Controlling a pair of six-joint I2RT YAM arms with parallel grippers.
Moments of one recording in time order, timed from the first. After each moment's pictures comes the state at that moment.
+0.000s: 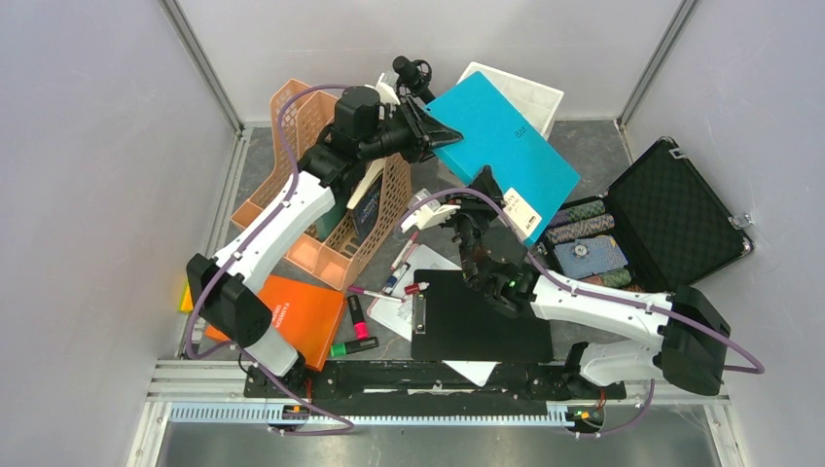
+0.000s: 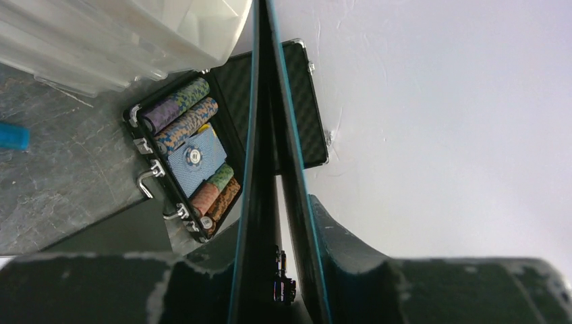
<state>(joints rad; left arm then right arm) -0.58 1.62 1.65 -0.26 0.40 -1.12 1.07 1.28 0.84 0.72 0.94 -1.41</state>
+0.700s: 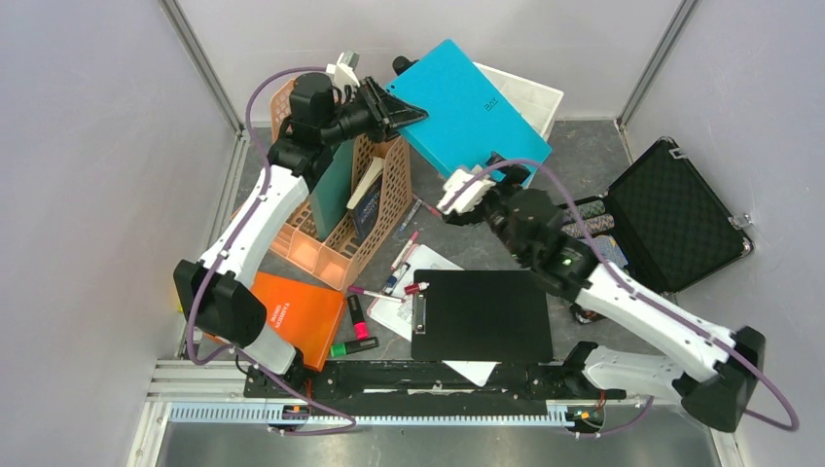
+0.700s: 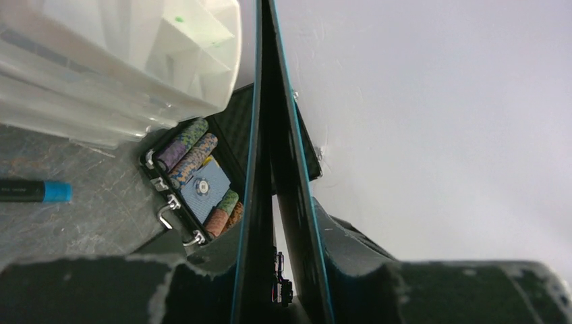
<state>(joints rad) -0.38 1.58 1.59 -0.12 0.59 -1.09 0.89 1.12 0.98 0.06 0.48 -0.82</state>
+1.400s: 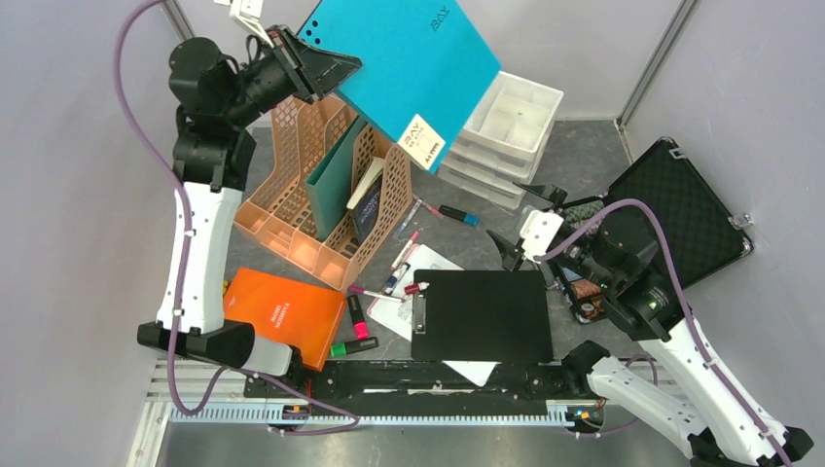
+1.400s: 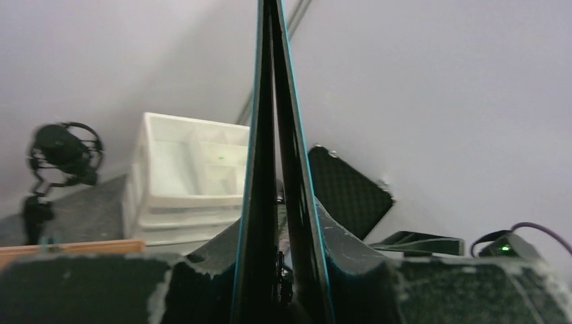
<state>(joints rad) -0.19 1.44 1.93 -0.27 0.69 -0.66 0.61 0.71 0.98 -0.32 -0.29 -0.67</state>
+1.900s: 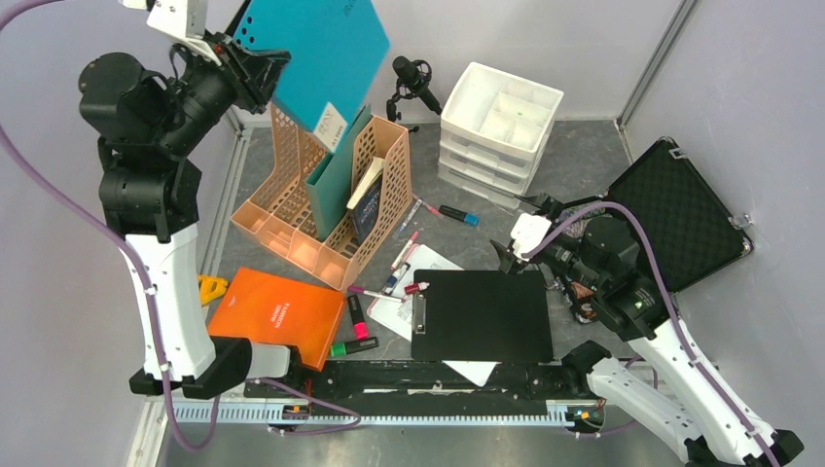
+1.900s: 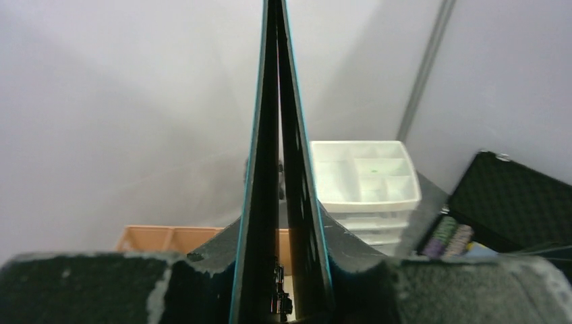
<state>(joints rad) -0.08 1.35 2.19 -0.66 0.47 -0.13 0.56 0.67 0.85 -0.33 -0.28 -0.67</state>
